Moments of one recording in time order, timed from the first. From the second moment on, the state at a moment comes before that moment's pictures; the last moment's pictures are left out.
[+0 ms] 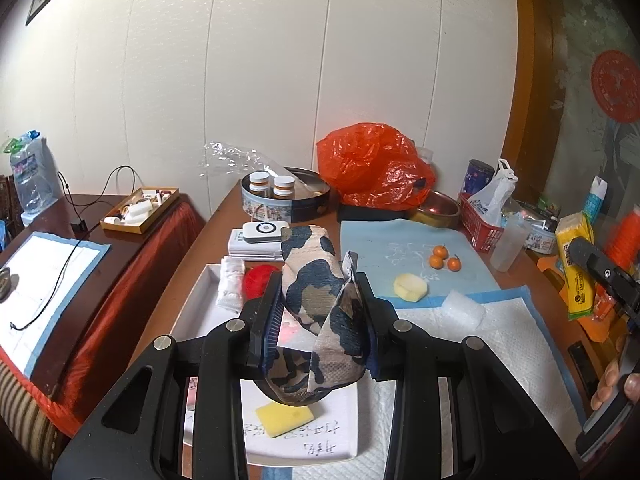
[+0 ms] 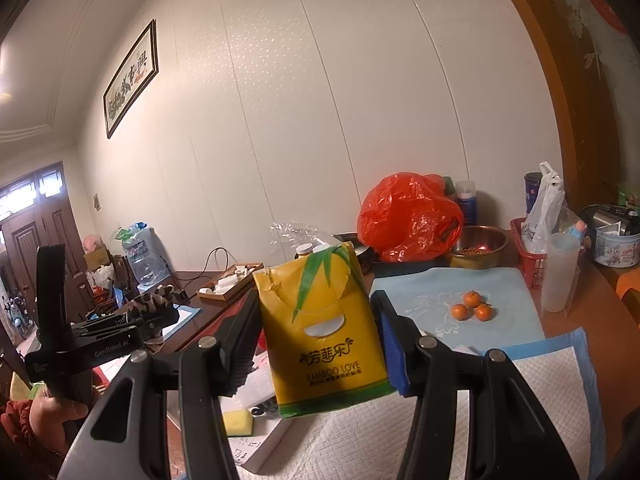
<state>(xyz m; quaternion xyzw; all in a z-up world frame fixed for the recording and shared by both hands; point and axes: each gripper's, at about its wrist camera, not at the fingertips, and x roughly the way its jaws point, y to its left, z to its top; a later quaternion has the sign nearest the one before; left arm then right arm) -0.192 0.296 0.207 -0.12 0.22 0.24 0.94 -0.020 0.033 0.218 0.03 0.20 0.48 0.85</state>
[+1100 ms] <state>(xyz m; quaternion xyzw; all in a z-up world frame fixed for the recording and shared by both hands) -0.246 0.391 0.189 -0.14 0.22 0.27 0.93 -0.064 0.129 0.206 0.00 0.21 0.51 0.83</state>
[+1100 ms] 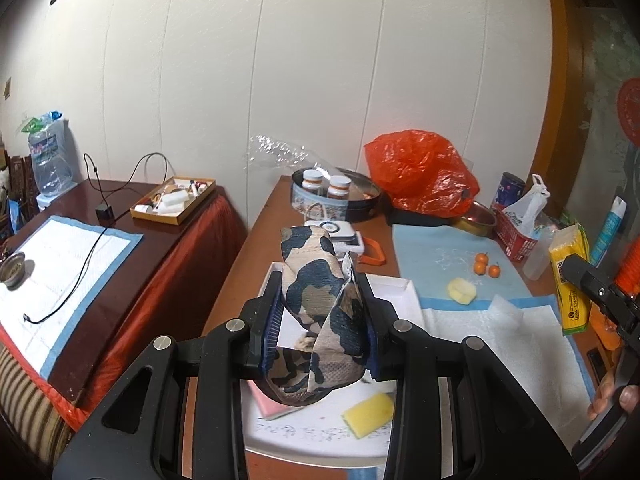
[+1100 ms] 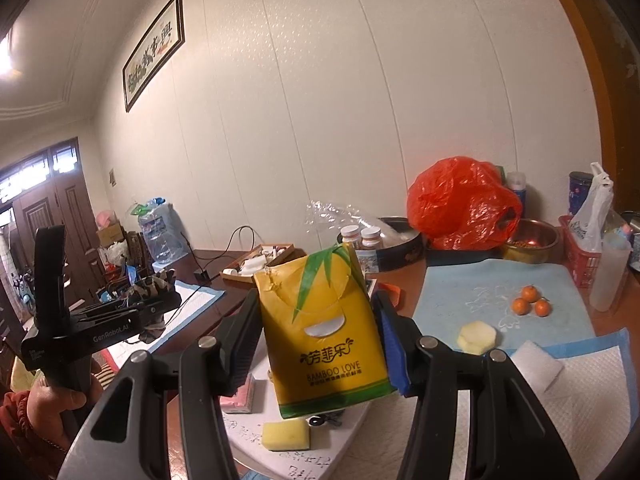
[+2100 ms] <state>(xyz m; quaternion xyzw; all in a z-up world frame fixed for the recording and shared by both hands) -0.157 0.473 0.067 -0.18 0.38 0.20 0.89 -0.054 0.288 0.096 -0.05 0.36 0.49 0.79</state>
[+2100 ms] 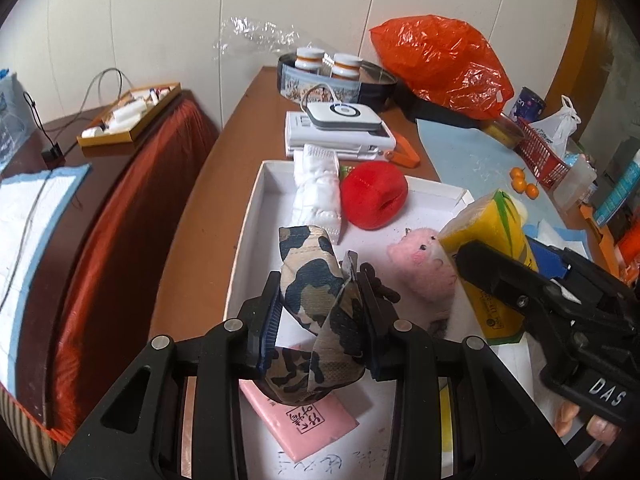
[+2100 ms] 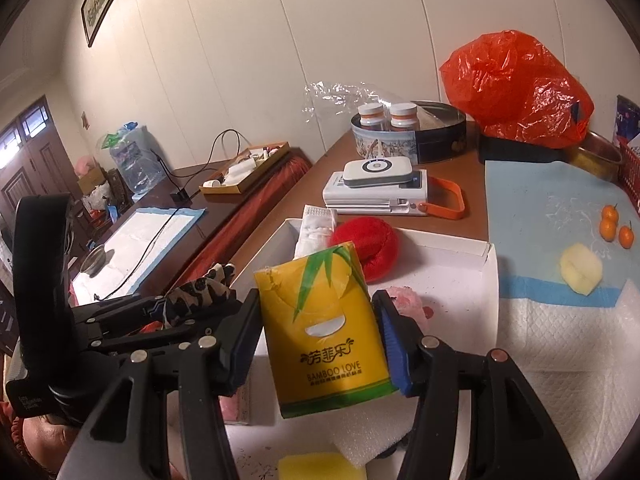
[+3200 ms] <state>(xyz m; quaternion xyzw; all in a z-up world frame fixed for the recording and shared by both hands) -0.195 0.445 0.111 -0.16 0.32 0.24 0.90 -0.086 0.246 0.132 -0.02 0.26 0.47 0.84</state>
